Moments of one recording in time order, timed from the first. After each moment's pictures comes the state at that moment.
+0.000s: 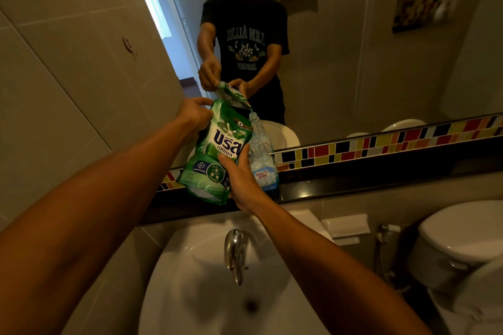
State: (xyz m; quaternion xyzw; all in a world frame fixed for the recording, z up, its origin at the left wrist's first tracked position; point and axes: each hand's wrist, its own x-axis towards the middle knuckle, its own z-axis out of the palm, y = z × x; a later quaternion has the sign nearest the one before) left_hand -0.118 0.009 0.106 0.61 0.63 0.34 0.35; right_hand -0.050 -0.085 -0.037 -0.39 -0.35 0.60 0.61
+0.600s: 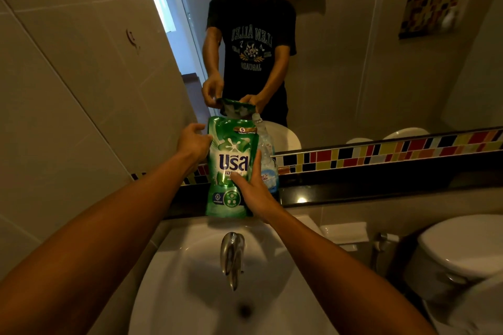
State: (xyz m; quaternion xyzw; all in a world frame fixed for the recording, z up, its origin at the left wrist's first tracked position) left_hand -0.141 0.003 0.038 0.54 0.64 0.40 0.37; right_hand -0.016 -0.080 -0.085 -0.49 -0.47 0.52 0.52
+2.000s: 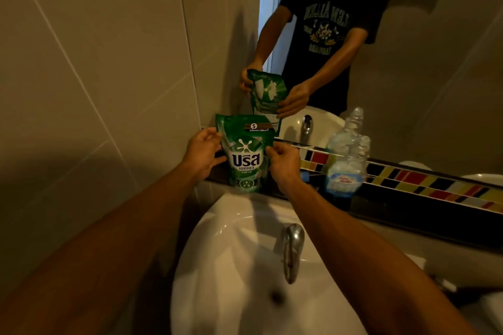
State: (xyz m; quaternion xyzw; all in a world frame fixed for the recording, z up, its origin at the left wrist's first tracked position) left_hand -0.353 -0.002 -0.051 0.34 0.54 0.55 0.54; right_hand -0.167 0.005 -0.087 -0.58 -0.49 0.42 0.50
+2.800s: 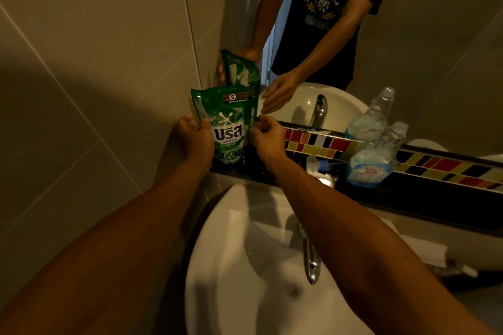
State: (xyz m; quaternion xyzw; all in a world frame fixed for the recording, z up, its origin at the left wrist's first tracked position) left_hand -0.386 0.041 -0.085 0.29 0.67 0.60 0.33; right_hand -0.237 0.062 -0.105 -0.56 -0.47 0.48 0.49
